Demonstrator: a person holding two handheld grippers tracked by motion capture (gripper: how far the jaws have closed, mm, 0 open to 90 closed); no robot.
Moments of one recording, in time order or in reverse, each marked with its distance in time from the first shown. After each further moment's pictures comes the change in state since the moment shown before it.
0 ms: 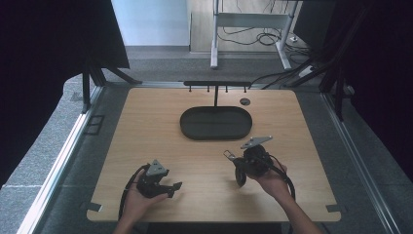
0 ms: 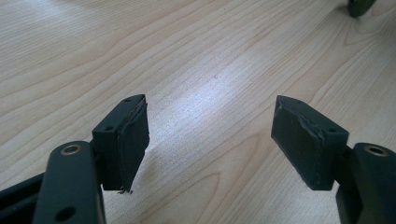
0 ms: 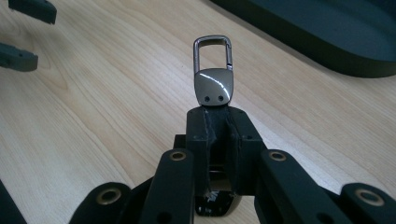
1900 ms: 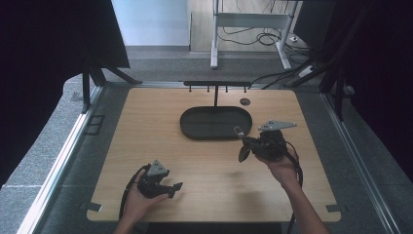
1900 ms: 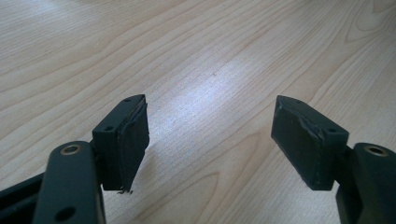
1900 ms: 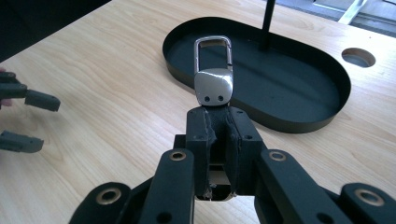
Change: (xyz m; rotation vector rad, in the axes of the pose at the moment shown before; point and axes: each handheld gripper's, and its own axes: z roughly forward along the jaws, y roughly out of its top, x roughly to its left) left arm 0.000 -0.001 0.003 0.006 -0.003 -0.002; right arm -0.030 0.024 -0.042 -0.229 -0.047 0.071
